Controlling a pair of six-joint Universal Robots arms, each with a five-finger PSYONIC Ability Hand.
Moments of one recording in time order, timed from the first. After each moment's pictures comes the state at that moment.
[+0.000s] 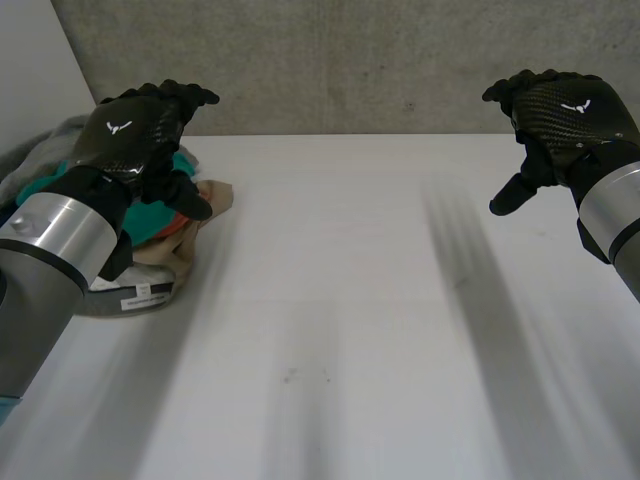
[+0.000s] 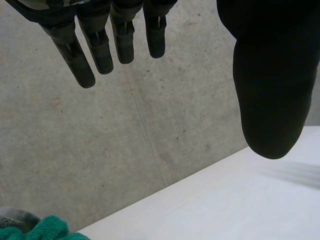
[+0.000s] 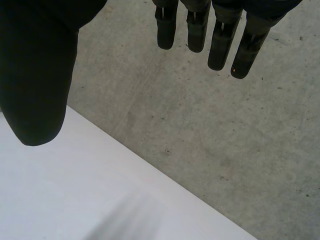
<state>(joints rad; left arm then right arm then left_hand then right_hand) 4.35 -1.56 -1.70 3.36 -1.45 3.15 1.90 -1.52 1.53 -0.03 1.50 2.92 0.26 0.28 0.28 0.28 0.10 0.21 0.26 0.27 0.27 0.08</state>
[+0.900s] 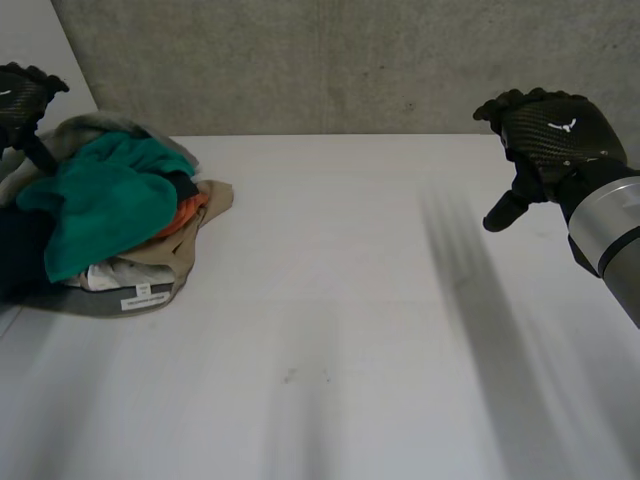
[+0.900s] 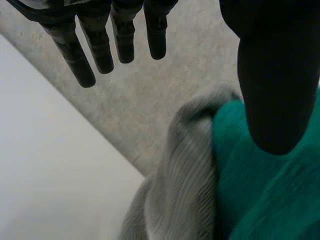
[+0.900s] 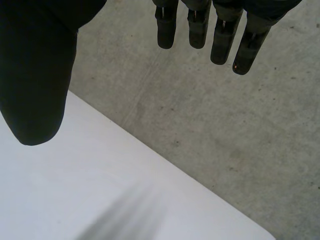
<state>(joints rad) 4.84 -2.14 -1.05 3.25 -1.22 3.57 1.91 -1.50 1.56 -0.02 1.50 2.91 0.27 0.27 0.27 0.27 0.10 0.20 0.22 0.21 0.23 0.06</state>
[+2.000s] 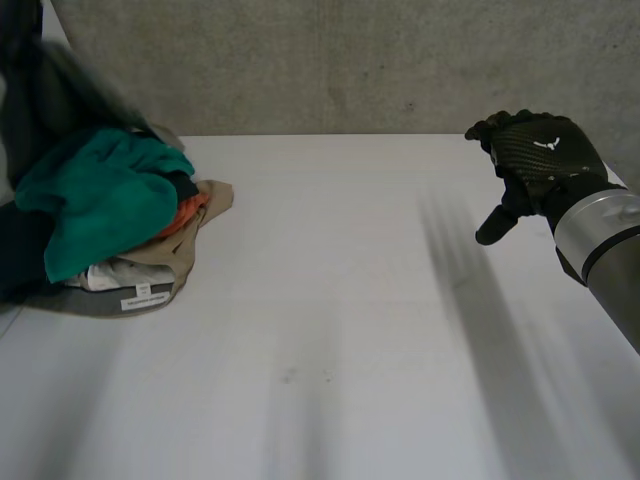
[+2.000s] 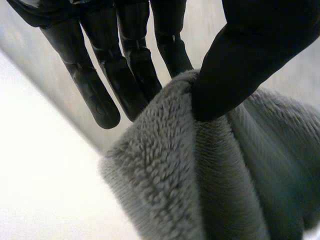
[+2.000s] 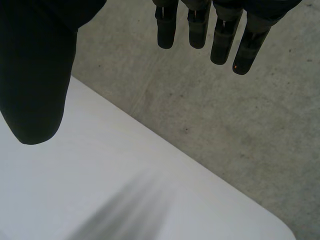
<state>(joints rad) 4.74 -2.25 -0.71 3.38 -1.31 3.50 1.91 -1.45 1.55 -0.02 1.49 2.90 1.15 1.19 1.19 1.20 0.97 0.20 0.22 0.21 0.23 0.06</state>
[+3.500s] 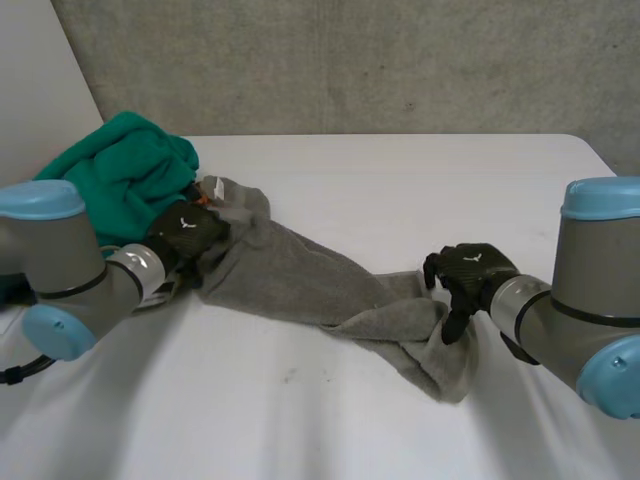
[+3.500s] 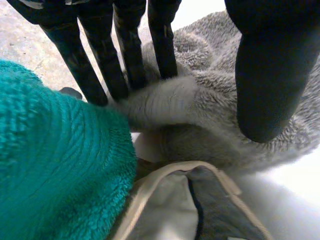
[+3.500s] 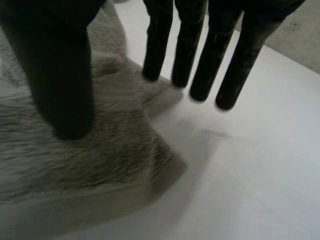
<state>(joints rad) 4.51 -2.26 -1.37 3.31 -1.21 3.79 1.95 -1.09 1.51 0.10 1.42 2.85 0.65 0.63 0.62 0.62 0.44 0.61 0.71 0.70 0.70 0.50</state>
